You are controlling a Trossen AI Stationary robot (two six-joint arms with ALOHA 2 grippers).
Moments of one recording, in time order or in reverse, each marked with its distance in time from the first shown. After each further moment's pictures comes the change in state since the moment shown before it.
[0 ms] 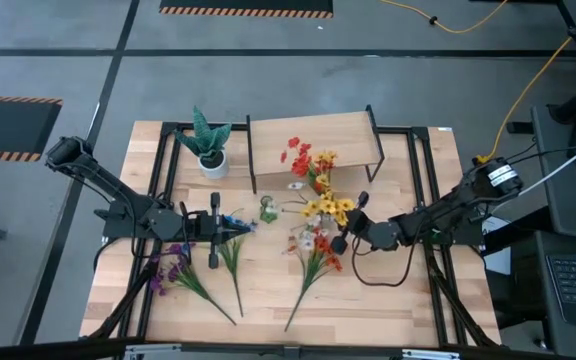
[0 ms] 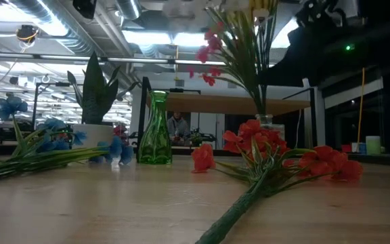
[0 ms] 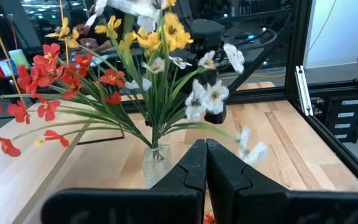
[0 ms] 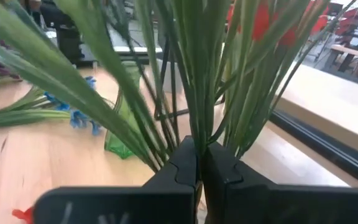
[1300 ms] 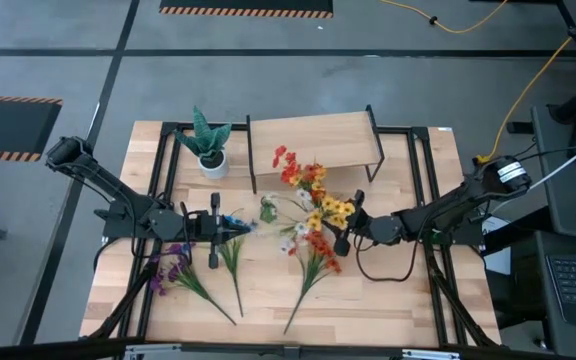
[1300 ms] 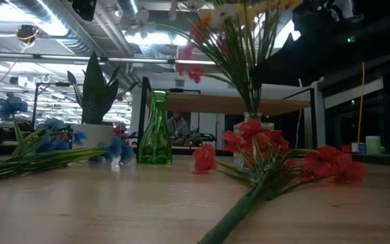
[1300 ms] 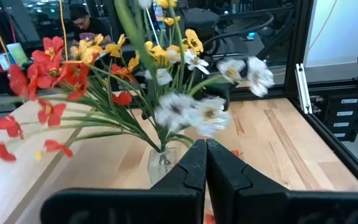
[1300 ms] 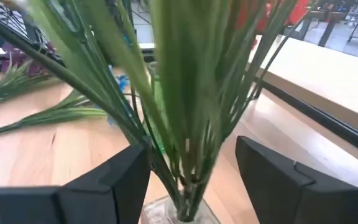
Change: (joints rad) left arm 0.000 0.000 0.000 -0.018 0.000 -0.027; right arm -0.036 -0.092 0.005 -0.111 -0.190 0.060
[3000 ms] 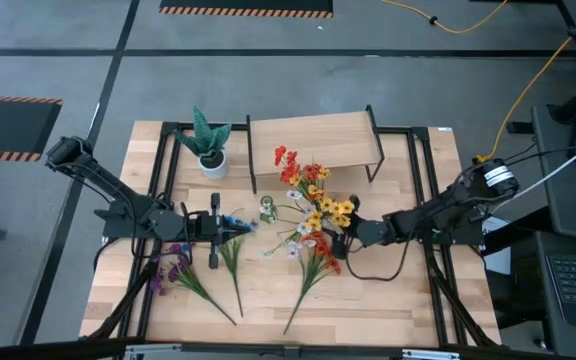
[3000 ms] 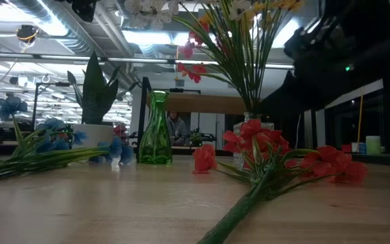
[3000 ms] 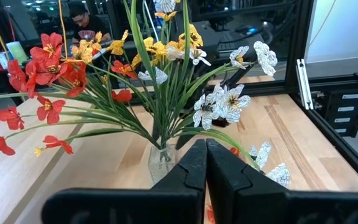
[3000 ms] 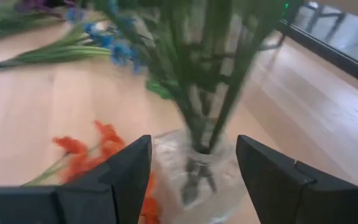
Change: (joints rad) left arm 0.000 0.000 0.000 -0.017 0.000 0.000; right arm -0.032 0.127 -0.001 -0.079 -0.097 0.113
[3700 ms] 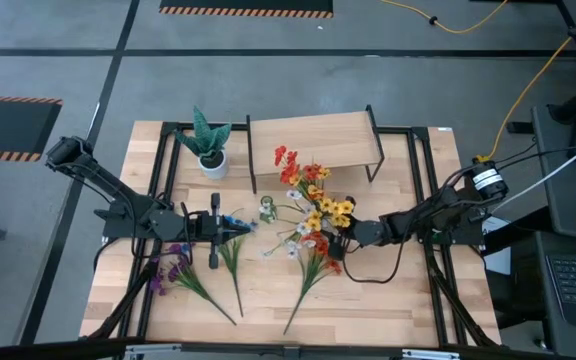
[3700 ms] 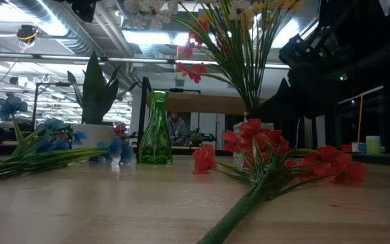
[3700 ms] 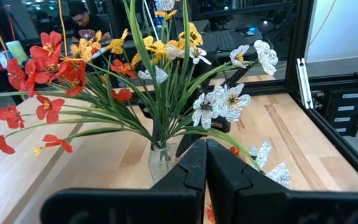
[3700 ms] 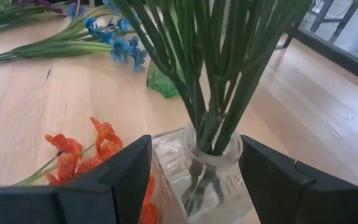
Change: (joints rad) left arm 0.000 0.000 0.000 -0.003 0.000 -0.003; right arm -0.015 0.094 0.000 0.133 -0.026 -0.063
